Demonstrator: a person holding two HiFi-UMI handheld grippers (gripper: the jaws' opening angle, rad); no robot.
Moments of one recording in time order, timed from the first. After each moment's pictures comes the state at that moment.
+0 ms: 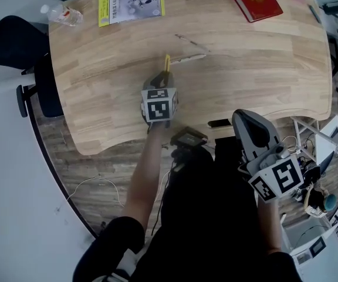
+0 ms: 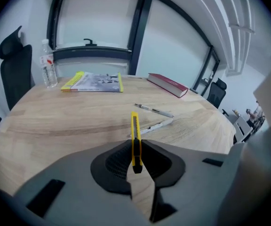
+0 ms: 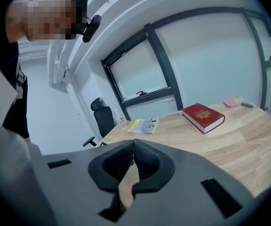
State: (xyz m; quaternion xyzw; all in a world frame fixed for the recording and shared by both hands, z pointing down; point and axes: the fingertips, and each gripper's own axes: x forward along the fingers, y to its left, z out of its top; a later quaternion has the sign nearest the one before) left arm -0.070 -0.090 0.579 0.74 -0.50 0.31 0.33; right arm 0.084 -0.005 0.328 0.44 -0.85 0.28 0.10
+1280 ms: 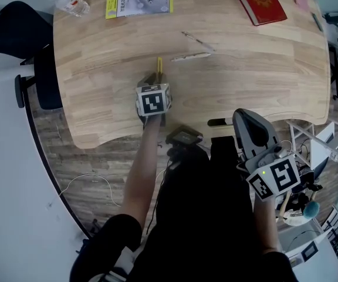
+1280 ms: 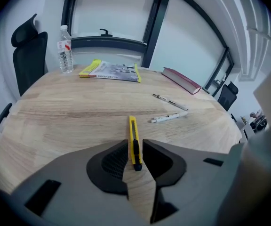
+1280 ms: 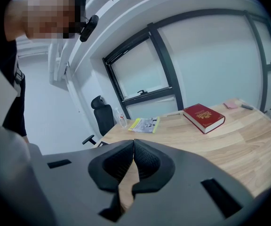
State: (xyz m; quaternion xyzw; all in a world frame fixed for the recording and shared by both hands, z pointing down) left arm -0.115 -0.074 0.601 0.69 -0.53 0.32 0.39; right arm 0.072 0.001 0.330 0.44 -0.85 0.27 0.11
